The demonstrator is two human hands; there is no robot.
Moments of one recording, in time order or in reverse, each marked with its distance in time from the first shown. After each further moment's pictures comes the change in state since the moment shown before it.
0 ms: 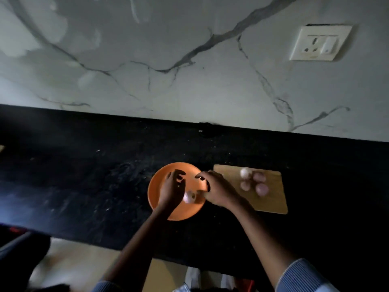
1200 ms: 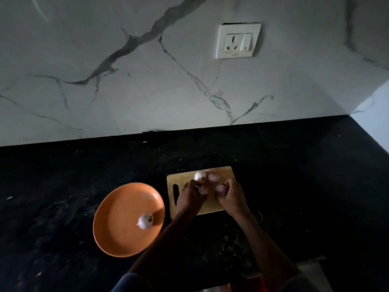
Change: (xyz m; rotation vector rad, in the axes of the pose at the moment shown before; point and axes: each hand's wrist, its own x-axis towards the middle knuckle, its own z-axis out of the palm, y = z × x) left_hand 0.000 0.115 0.139 0.012 -0.355 0.090; right_hand -0.076 0.137 -0.029 0.170 0.535 0.661
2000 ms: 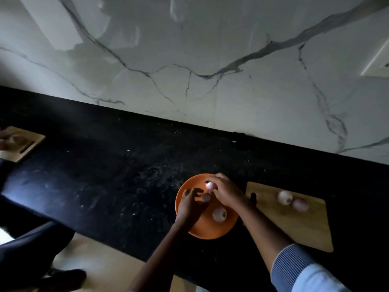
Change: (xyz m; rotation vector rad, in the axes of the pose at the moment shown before) left_hand -0.054 -0.175 -0.136 -0.190 0.266 -0.185; right_hand -0.016 -0.197 0.158 -0.293 -0.607 -0.659
